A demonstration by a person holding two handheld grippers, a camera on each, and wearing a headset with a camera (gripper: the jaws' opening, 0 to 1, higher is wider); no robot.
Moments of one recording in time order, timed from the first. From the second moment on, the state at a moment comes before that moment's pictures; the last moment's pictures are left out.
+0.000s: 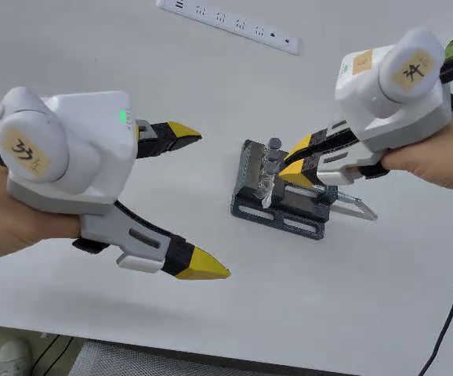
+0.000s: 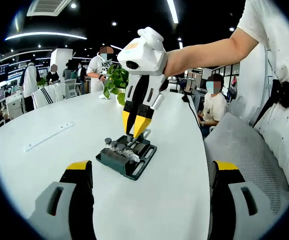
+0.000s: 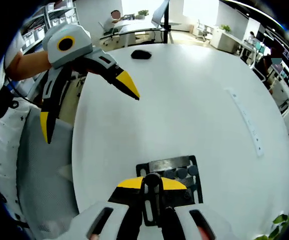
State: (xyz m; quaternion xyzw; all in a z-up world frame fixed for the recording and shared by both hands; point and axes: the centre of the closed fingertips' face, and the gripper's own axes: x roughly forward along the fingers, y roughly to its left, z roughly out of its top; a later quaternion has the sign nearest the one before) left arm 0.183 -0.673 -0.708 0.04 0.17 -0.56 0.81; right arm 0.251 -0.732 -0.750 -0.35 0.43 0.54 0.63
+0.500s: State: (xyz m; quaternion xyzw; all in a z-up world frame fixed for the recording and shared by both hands) left arm 0.184 -0.670 -0.712 0.03 0.16 -0.56 0.81; right arm 0.255 -0.734 -0.774 -0.38 0.45 0.53 0.61
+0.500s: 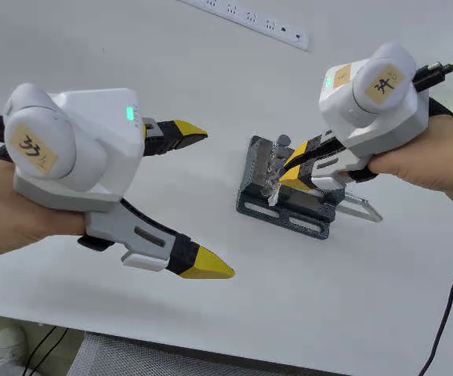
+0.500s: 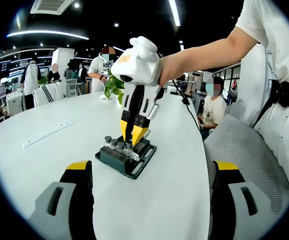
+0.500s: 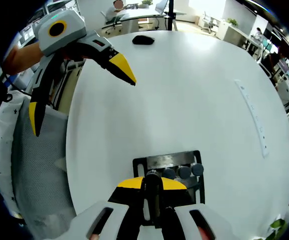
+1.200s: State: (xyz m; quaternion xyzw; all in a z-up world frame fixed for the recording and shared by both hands) left arm 0.184 -0.669 -0.712 0.01 0.16 -0.57 0.81; right arm 0.258 -0.734 -0.783 -0.39 0.47 0.53 0.59
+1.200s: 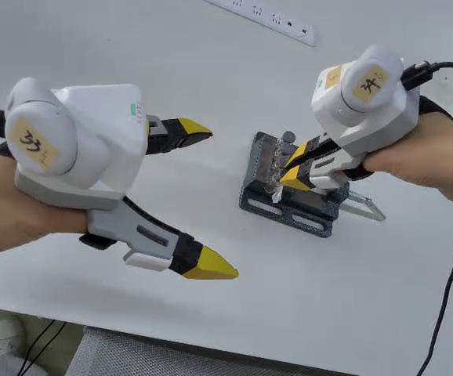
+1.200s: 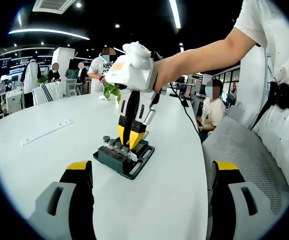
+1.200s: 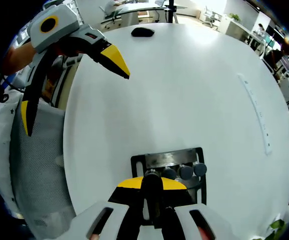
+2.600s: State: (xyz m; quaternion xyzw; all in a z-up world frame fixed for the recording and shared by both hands) left arm 0.181 -0.682 -0.705 0.00 0.16 -0.57 0.80; right arm 0.256 -0.734 -0.784 -0.41 0.48 0.53 0.56
